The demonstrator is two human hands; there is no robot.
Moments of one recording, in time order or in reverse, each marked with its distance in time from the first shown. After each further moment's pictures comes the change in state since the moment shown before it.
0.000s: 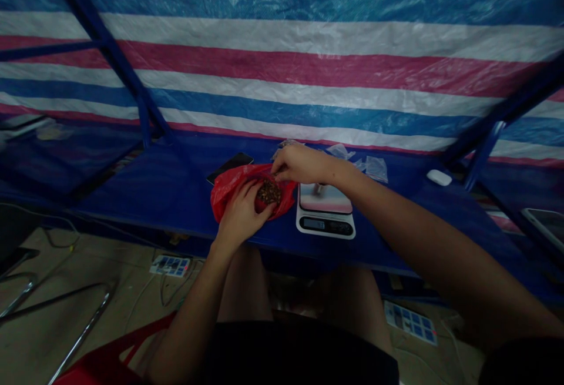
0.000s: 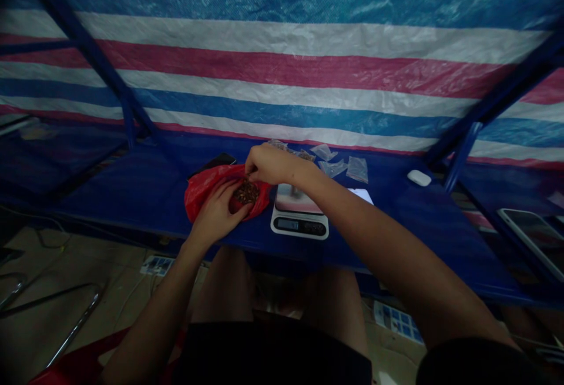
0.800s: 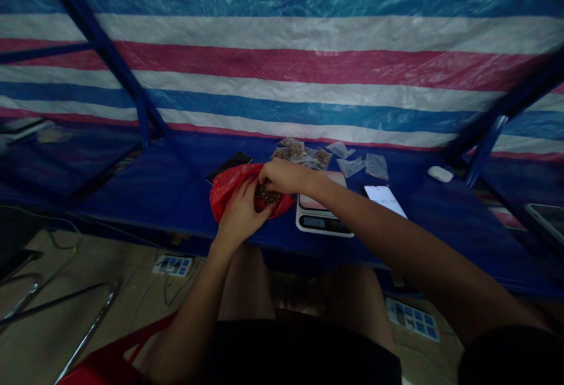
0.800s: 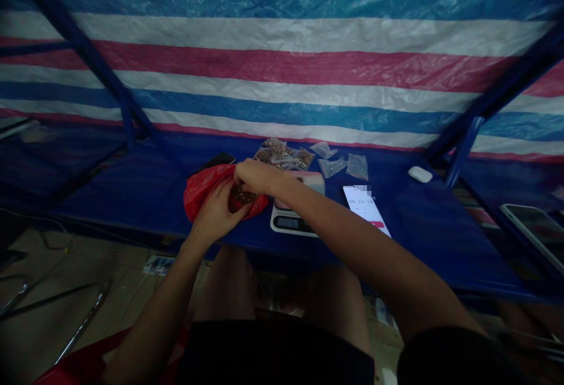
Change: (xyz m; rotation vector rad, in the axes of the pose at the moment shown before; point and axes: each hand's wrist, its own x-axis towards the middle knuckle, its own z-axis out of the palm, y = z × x) left_hand 0.000 -0.001 0.002 -0.037 0.017 0.011; right_hand 0.028 -0.011 0.041 -0.064 -0.087 -0.009
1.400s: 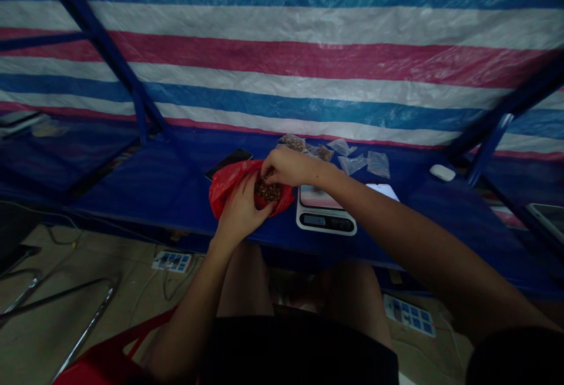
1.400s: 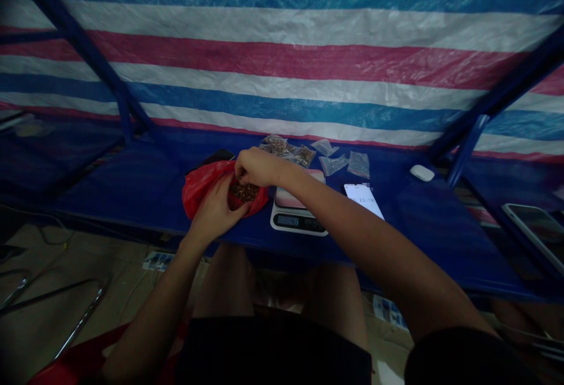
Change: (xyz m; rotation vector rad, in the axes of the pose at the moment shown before) left_hand -0.001 -0.003 0.004 -0.002 0.022 0.013; right_hand -0.009 0.005 -0.014 0.099 0.079 -0.019
